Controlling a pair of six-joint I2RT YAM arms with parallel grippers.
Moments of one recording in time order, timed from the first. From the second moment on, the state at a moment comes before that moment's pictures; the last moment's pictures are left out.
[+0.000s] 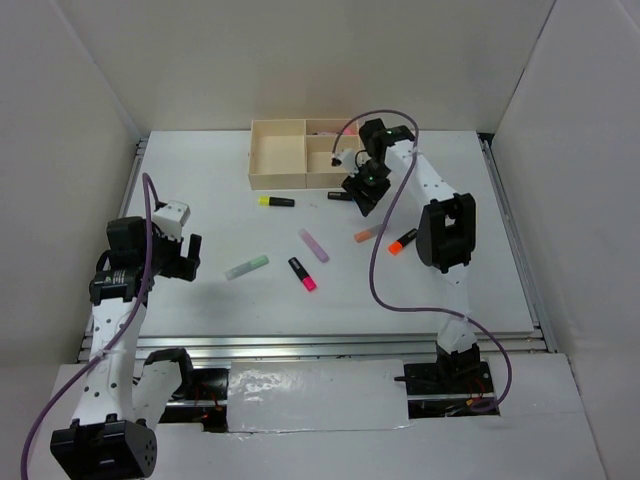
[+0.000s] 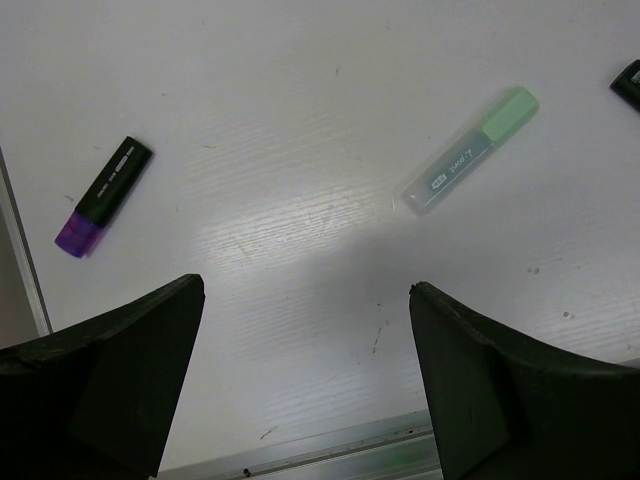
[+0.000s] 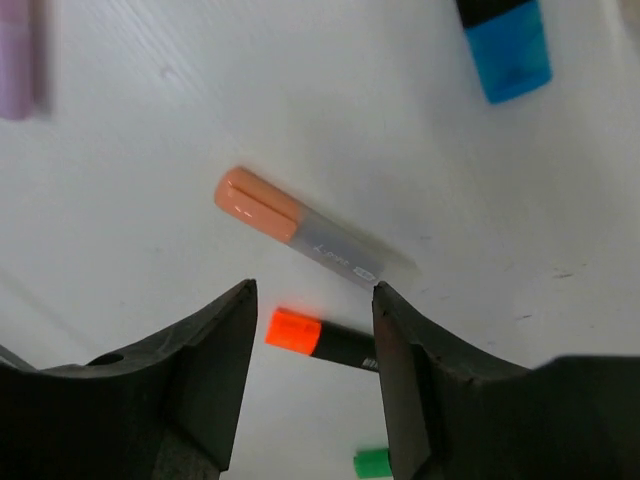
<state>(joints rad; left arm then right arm) 0.17 0.82 0.80 -0.69 0.26 0.33 0.32 2.27 2.17 -1.23 -0.24 -0.61</state>
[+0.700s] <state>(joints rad) 0.17 0.82 0.80 -0.73 0.33 0.37 0.36 2.21 1.87 -1.13 -0.09 -1.13</state>
